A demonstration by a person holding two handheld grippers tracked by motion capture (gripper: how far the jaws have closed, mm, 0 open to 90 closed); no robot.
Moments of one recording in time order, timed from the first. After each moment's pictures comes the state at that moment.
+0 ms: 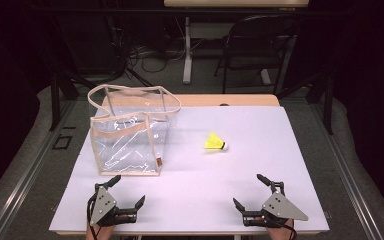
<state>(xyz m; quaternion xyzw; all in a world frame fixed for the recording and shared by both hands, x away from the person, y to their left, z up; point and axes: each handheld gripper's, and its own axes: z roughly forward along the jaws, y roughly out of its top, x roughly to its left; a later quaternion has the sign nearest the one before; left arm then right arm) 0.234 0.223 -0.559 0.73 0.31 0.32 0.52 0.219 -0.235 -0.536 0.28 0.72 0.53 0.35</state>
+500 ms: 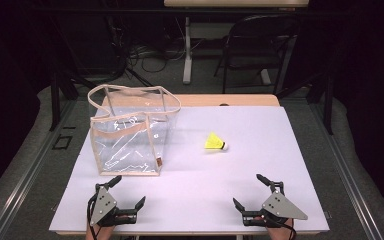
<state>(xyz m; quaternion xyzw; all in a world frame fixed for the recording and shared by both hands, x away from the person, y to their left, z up) 0.233 0.223 -0.559 0.73 0.30 0.31 0.52 0.219 -0.234 -0.537 0.28 0.72 0.53 0.35</state>
